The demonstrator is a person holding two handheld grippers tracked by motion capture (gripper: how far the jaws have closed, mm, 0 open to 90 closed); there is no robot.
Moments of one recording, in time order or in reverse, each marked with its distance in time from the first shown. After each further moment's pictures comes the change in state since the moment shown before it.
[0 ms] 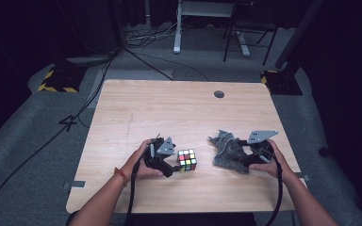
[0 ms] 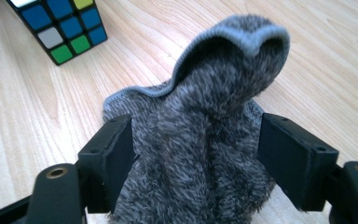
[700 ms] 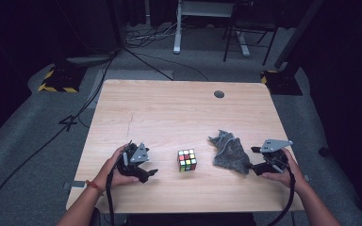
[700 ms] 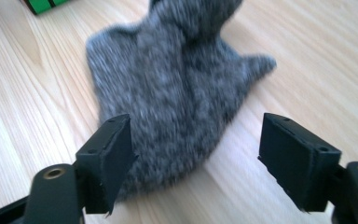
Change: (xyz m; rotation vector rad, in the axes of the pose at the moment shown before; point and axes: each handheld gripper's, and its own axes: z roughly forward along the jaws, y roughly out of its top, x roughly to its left) left arm -0.003 -0.065 -0.051 0.068 0.152 -0.082; right arm 0.004 -0.041 -0.029 0.038 -0.095 0.021
